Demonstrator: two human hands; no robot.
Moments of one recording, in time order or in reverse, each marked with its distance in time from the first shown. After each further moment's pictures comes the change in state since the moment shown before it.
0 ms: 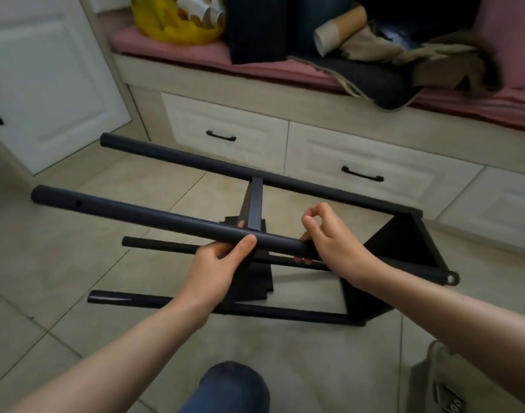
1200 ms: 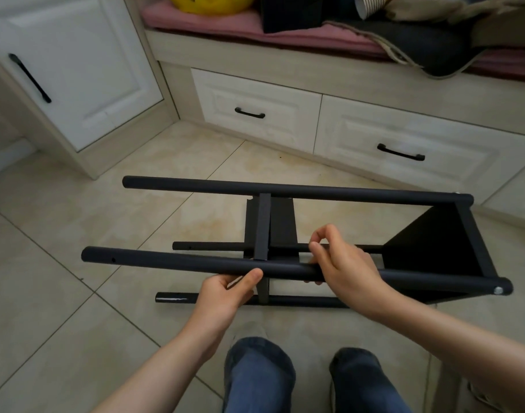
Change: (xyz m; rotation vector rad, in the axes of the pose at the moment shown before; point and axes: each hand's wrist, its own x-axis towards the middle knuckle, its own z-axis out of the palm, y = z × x) left_hand -0.047 -0.076 -0.024 -0.164 0.089 -0.247; right_hand -0.040 0.032 0.055 -0.452 -0.036 -0.046
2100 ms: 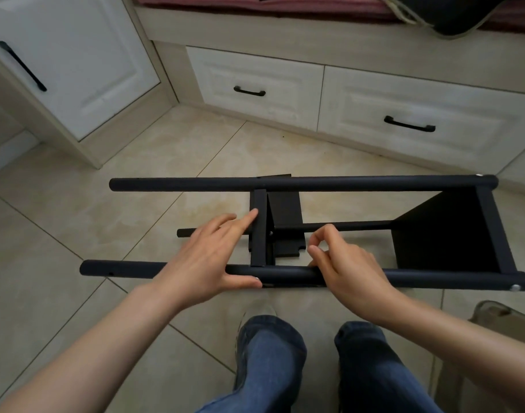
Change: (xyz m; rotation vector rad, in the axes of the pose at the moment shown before) left_hand 0.012 0.047 -0.042 1.386 -0.244 0.552; right_hand -0.027 0.002 0.016 -0.012 -0.072 -0.014
